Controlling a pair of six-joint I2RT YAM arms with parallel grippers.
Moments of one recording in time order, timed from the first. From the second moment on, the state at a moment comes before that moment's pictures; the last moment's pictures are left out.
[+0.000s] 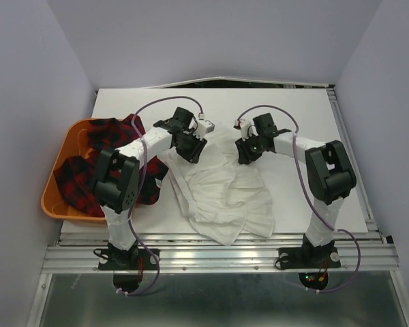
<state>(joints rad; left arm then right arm) -0.45 1.85 1.37 -0.59 0.30 0.24 0.34 1.93 1.24 -0.33 -0.35 -0.26</state>
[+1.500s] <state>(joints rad) -0.36 2.28 2.15 -0.83 0.61 0.45 0.06 2.31 1.88 -0.66 -0.58 -0.60</state>
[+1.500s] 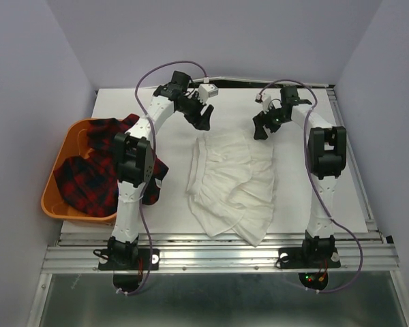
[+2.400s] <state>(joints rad) -0.35 2.45 2.15 -0.84 0.63 0.37 0.06 2.42 2.02 -0.85 -0.80 -0.75</state>
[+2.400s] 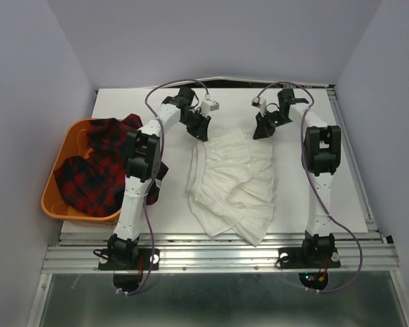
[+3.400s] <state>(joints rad) -0.35 2.06 1.86 -0.45 0.59 0.56 0.02 2.08 1.95 -0.76 -0.76 -0.65</state>
